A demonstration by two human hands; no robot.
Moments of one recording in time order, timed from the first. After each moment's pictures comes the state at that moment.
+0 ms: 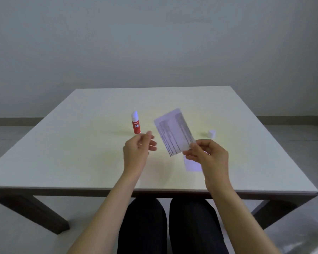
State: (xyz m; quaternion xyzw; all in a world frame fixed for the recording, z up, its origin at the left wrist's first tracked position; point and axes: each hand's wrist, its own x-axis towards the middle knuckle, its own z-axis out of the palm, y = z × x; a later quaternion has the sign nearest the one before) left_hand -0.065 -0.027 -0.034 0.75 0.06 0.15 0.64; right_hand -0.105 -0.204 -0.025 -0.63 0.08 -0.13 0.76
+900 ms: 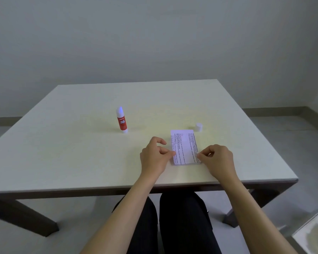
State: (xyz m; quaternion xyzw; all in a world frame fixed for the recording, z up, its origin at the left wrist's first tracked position) left_hand -0.070 -0.095 -0.058 0.86 0.04 0.03 0.51; right_hand -0.095 -0.268 -0.055 -0.88 0.14 -0.09 0.44
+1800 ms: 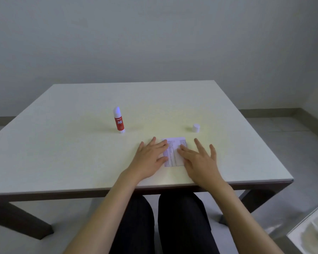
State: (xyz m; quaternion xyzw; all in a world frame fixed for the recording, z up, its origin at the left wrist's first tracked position) left_hand -0.047 -0.066 -0.072 0.95 -0.23 -0.06 0.19; right_hand -0.094 -0.245 -0.075 -0.99 -0.06 -0.06 0.13
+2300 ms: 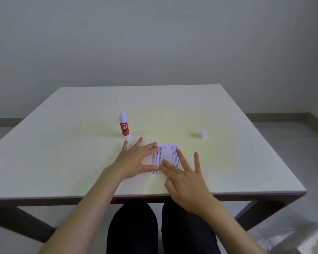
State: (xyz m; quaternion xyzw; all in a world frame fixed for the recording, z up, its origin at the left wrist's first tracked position) left_hand -0.027 -0.009 -0.064 0.96 -0.22 -0.10 0.12; right_hand -0.114 -0.198 -0.072 -0.97 -0.19 -0.08 0.11
